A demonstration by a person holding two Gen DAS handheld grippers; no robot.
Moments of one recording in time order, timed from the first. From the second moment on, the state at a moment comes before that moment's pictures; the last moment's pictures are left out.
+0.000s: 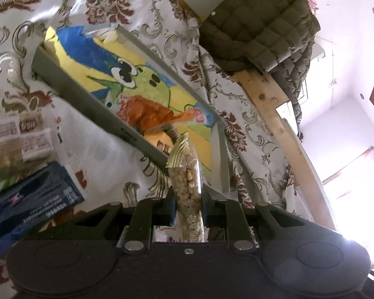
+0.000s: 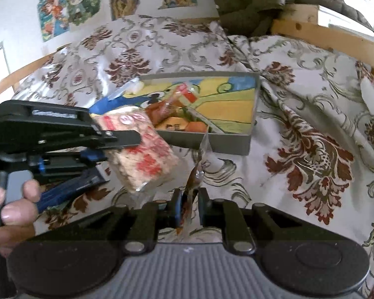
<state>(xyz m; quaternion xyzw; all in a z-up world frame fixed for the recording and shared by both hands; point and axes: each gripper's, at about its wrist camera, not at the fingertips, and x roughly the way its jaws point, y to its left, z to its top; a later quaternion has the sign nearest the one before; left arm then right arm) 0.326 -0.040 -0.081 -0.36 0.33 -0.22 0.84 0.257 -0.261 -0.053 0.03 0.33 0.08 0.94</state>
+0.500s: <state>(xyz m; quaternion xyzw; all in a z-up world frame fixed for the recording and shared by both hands) 0.345 -0.022 -0.063 -0.36 0.28 -0.21 0.86 0.268 -0.275 -0.042 0.08 0.29 0.09 0.95</state>
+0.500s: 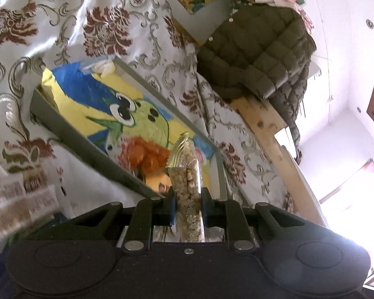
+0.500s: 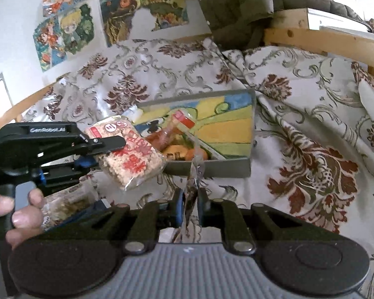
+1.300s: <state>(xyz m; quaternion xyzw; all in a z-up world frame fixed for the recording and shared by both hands) 0.420 0.016 -0.076 -0.40 0.24 -0.12 0.88 0.407 -0.266 -0.043 0.22 0.23 0.11 0.94</state>
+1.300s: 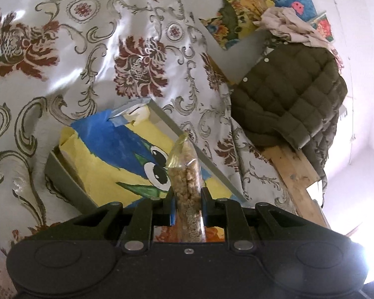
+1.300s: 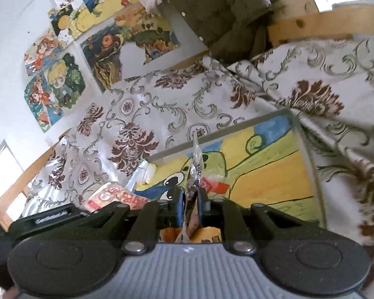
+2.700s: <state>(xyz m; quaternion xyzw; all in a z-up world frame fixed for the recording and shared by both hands) 0.332 -0.027 0.027 -0.10 0.17 -0.05 0.98 0.334 -0.269 0.017 0.10 0.13 0.03 0.98</state>
